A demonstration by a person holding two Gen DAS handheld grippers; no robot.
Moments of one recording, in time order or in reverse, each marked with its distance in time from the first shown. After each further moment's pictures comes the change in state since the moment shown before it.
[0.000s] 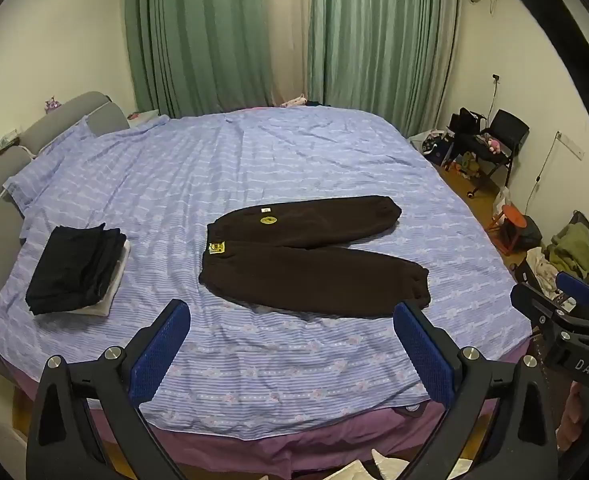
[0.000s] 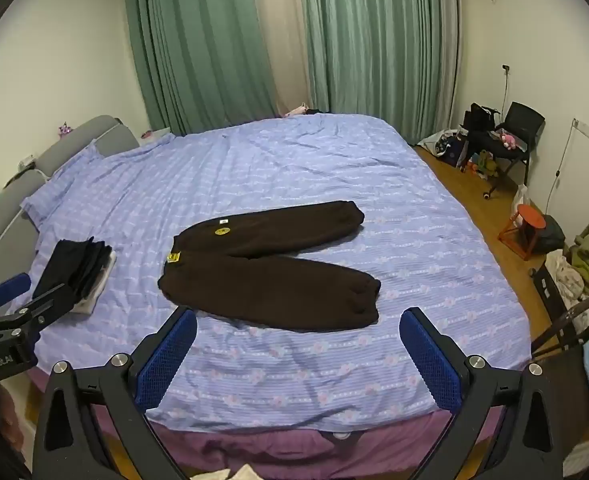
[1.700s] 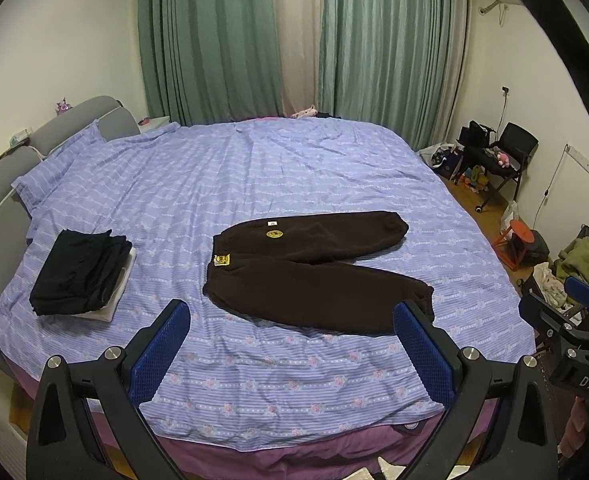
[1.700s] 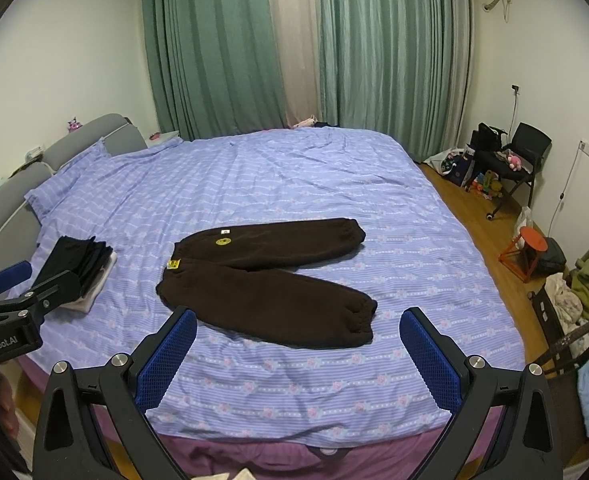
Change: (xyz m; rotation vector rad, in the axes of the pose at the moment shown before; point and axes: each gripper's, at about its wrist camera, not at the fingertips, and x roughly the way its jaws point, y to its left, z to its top) left arm 0.007 -0.001 0.016 -0.011 -0.010 0.041; right arm 0.003 0.000 0.014 -0.051 -0.039 0.007
